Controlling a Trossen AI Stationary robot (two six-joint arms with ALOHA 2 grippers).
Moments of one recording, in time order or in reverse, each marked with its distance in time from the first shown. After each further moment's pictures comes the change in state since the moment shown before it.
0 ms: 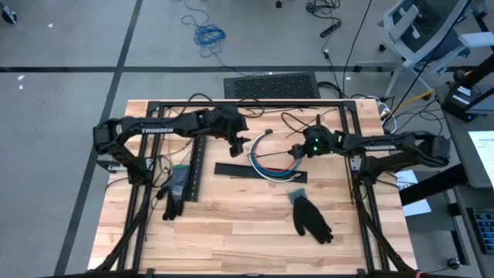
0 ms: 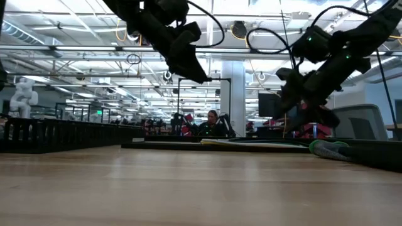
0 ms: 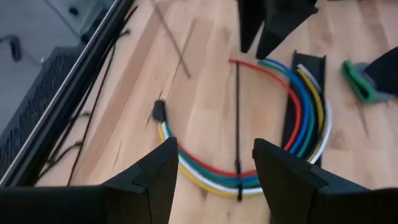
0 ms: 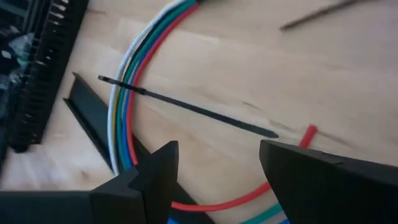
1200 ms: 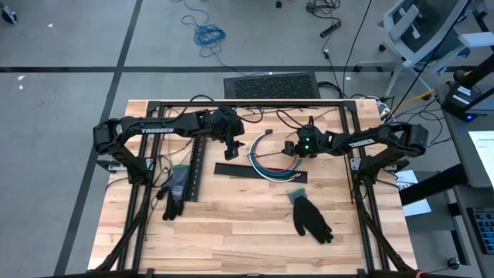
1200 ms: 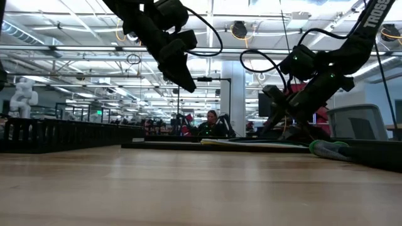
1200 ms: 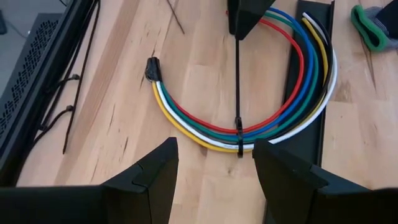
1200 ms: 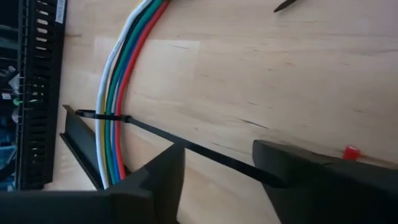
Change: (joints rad) left arm 0.000 0.000 0.000 -0.134 -0.001 0.052; right arm -0.026 0.278 0.006 0.267 -0.047 0.187
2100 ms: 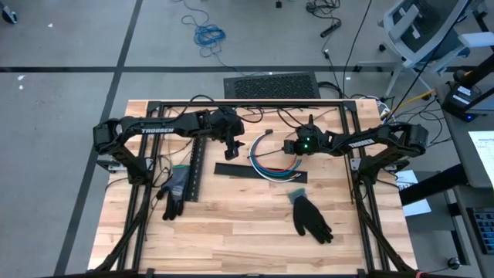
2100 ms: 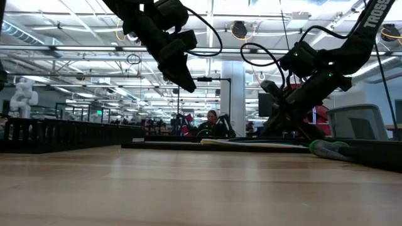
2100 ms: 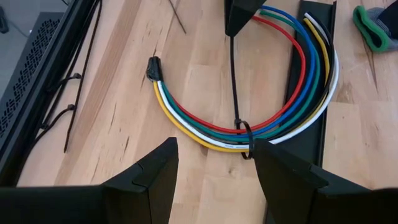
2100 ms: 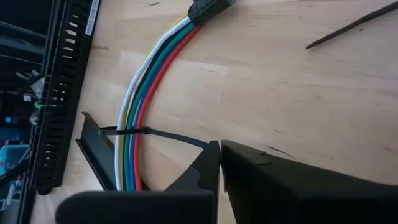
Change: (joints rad) left arm 0.000 0.000 0.000 0.000 -0.005 -0.006; right arm 0.000 0.000 0.000 0.085 0.038 -0.054
